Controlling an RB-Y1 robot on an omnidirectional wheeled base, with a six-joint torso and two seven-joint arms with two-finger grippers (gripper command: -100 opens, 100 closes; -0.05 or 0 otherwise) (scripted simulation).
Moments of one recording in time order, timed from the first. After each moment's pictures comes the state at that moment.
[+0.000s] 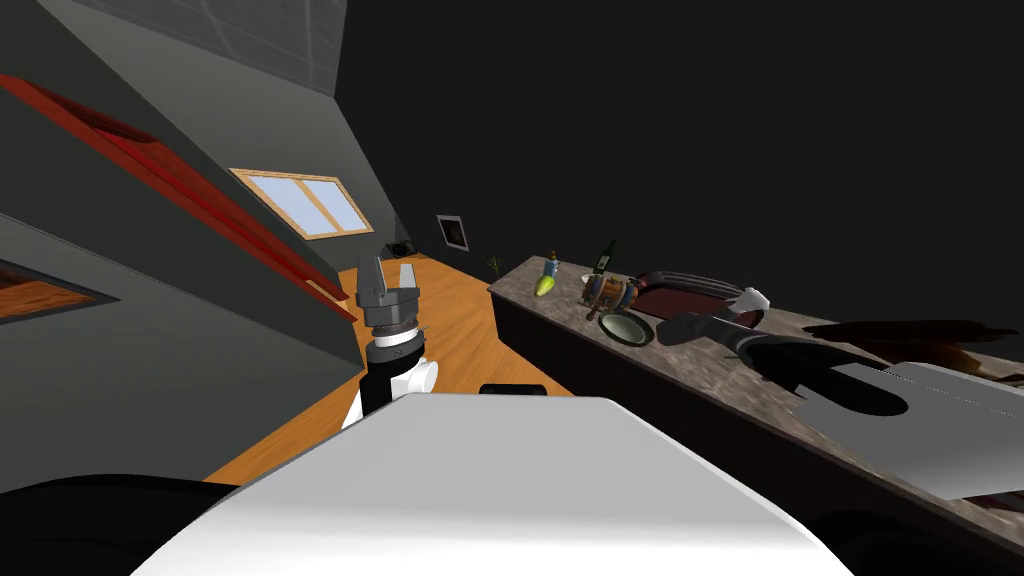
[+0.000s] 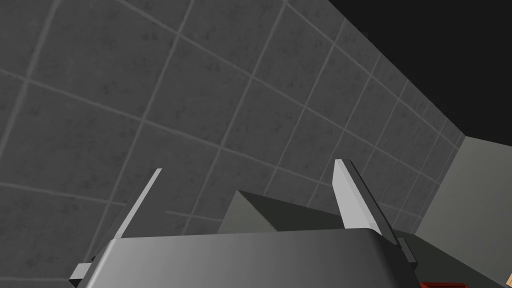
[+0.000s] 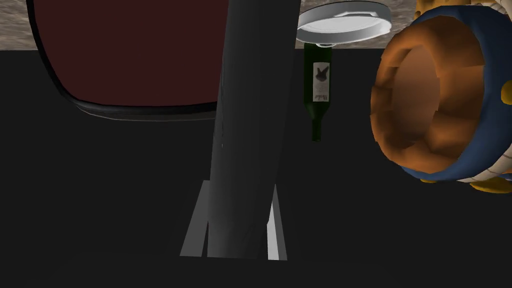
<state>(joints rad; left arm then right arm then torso) 0.48 0.03 -0.02 -2.39 -0.06 -0.63 -0.16 1.23 -1.22 -0.78 -2.34 -0.16 0.70 0.03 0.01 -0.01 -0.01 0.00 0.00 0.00</state>
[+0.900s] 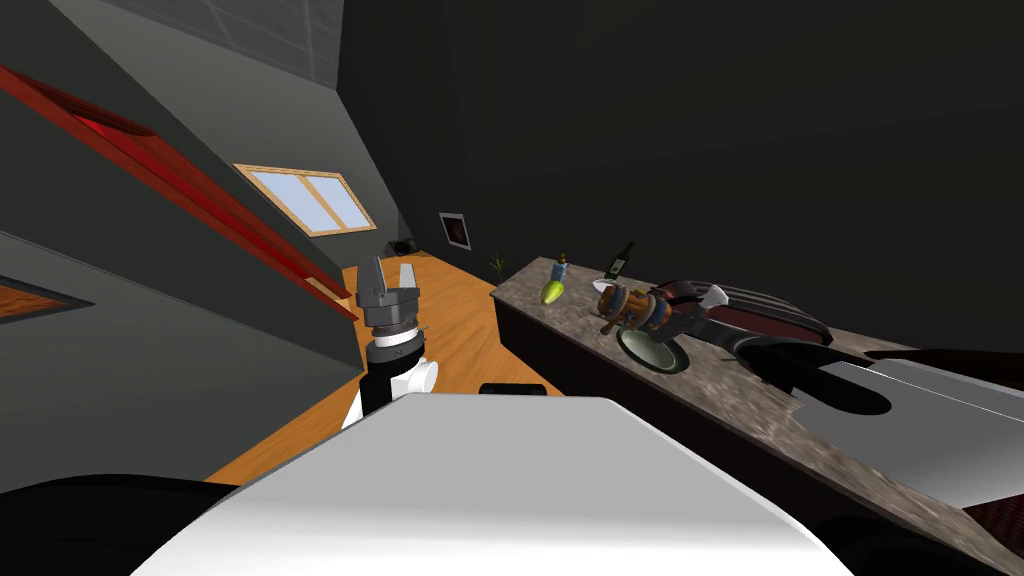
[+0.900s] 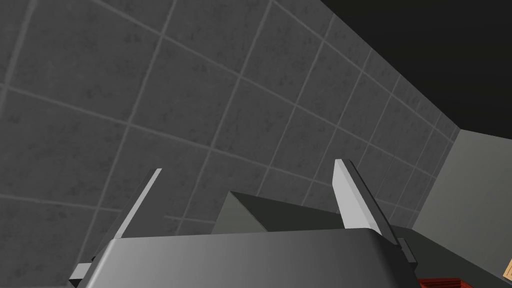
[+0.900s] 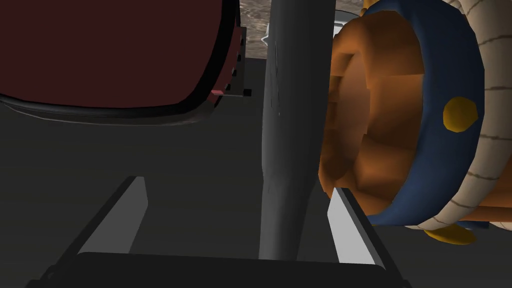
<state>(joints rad) 0.48 0.03 -0.02 -2.39 -0.06 -0.63 -0.16 1.30 -1.27 -0.81 -2.39 -0.15 0.77 0.00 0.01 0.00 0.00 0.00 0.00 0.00</state>
